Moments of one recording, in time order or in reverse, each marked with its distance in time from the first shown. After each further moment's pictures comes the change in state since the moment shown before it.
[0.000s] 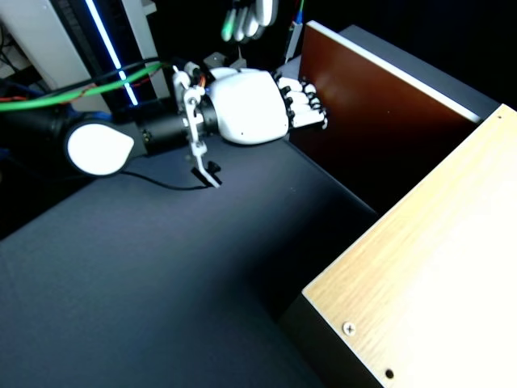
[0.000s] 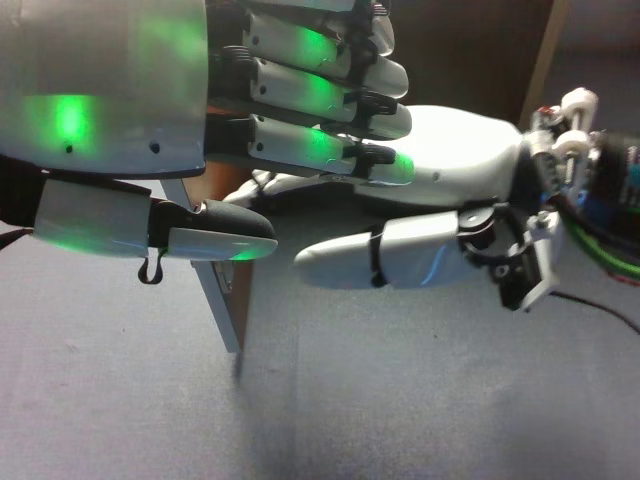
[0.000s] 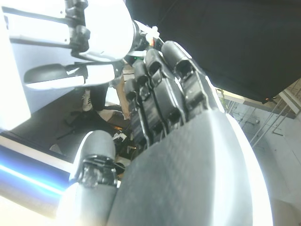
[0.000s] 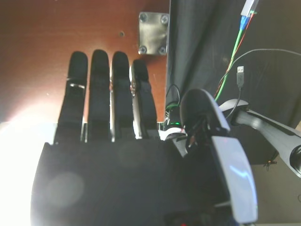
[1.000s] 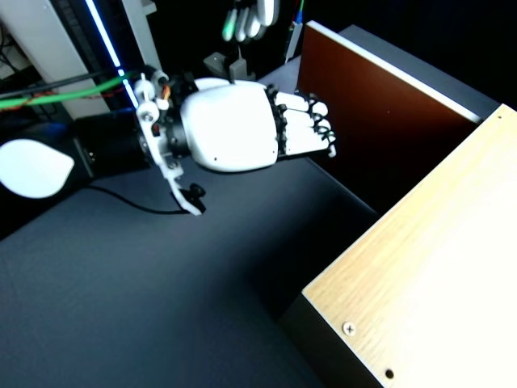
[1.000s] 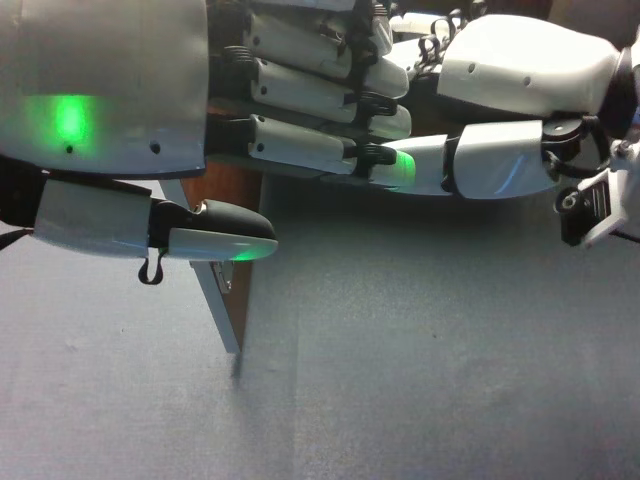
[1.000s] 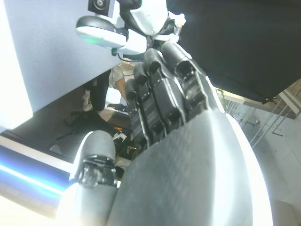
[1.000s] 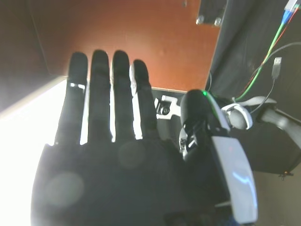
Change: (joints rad) left arm 0.000 0.000 0.000 0.000 0.000 0.000; right arm 0.042 0.109 0.012 0.067 0.037 -0.029
